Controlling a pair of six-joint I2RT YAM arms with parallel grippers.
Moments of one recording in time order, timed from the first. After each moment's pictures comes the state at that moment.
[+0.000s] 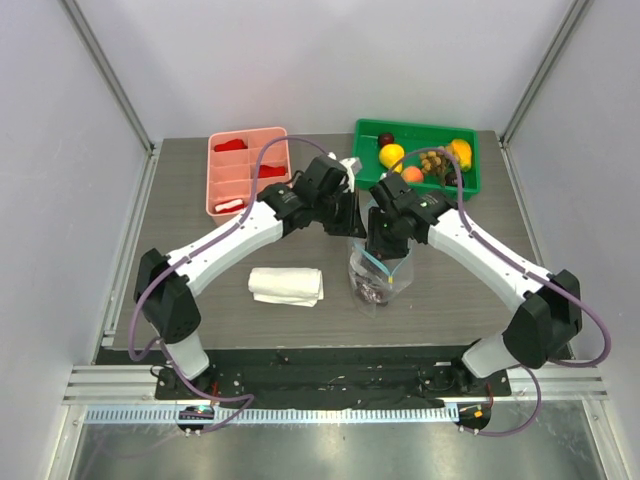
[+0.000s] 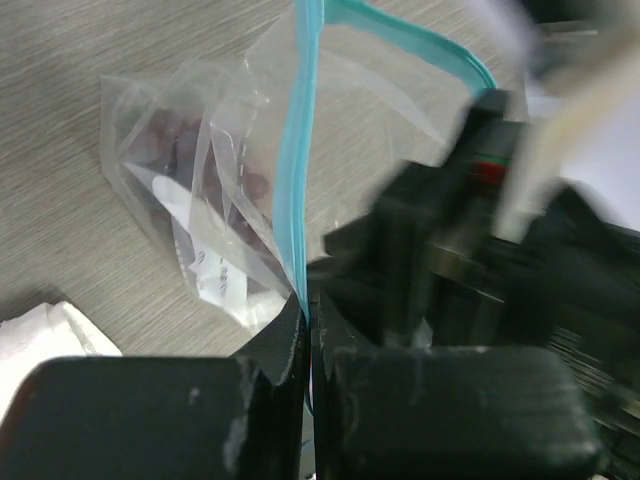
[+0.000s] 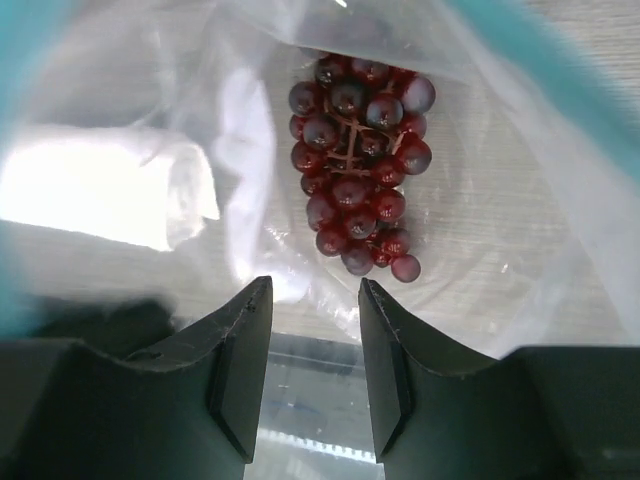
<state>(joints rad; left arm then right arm) -0.81 1.74 1.61 -0.61 0.23 -0.63 0.60 1.46 1.33 -0.97 0.04 0.66</state>
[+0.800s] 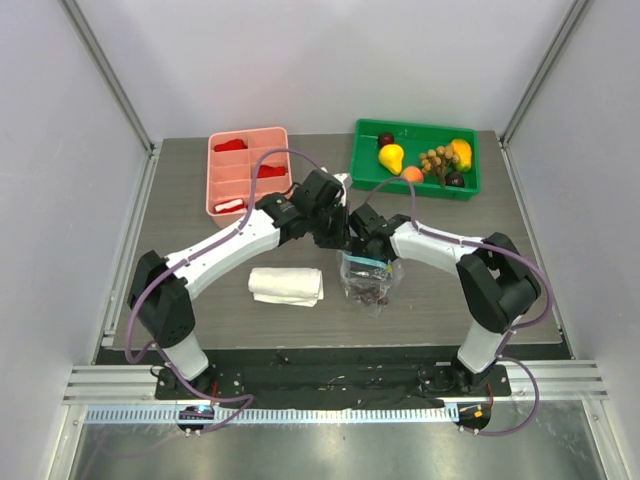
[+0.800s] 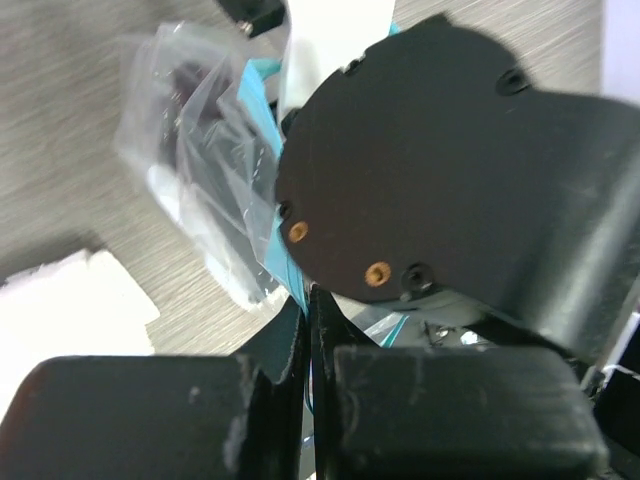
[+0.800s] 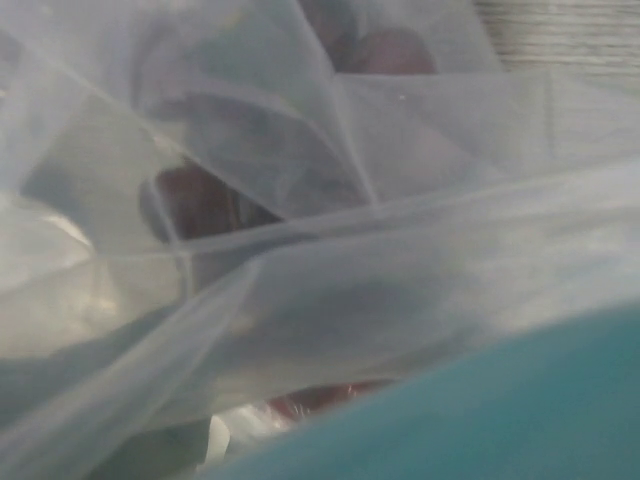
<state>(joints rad) -0.81 1.69 1.51 -0.63 0.19 -0.63 0.64 1.73 1.10 -0.65 0.02 0.64</state>
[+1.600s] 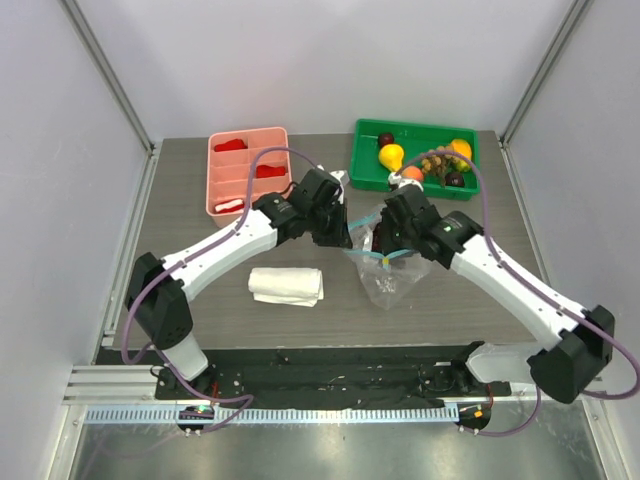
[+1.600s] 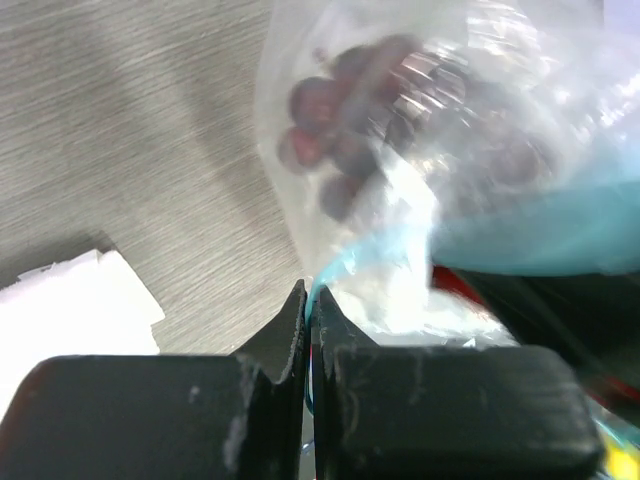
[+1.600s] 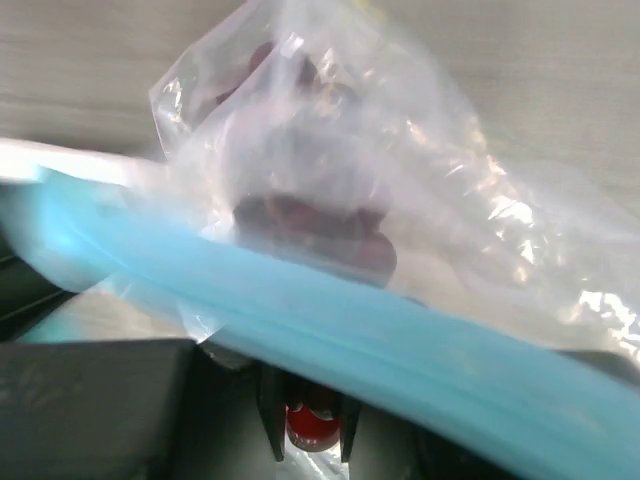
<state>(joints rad) -0.80 1.67 1.48 -0.63 0.15 -0.65 0.64 1.28 1.15 -0.80 0.17 0.52</state>
